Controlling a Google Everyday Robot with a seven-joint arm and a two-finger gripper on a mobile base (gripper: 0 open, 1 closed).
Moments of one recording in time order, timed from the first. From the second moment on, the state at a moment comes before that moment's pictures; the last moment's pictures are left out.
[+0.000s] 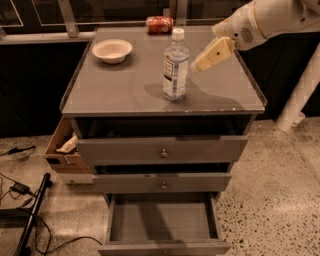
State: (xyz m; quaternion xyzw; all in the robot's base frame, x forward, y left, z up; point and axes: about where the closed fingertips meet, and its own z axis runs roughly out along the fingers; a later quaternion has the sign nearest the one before) arm 0.667 -0.138 0.975 -0.49 0.75 0.16 0.42
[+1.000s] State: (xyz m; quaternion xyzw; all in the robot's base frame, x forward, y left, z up) arm 0.674 -0.038 0.947 -0.51 0.70 0.26 0.42
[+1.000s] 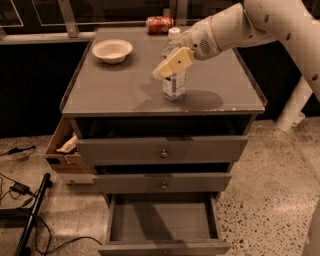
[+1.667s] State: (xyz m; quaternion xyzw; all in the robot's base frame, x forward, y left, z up) arm 0.679 -0.014 0.941 -0.51 0.68 0.28 0.44
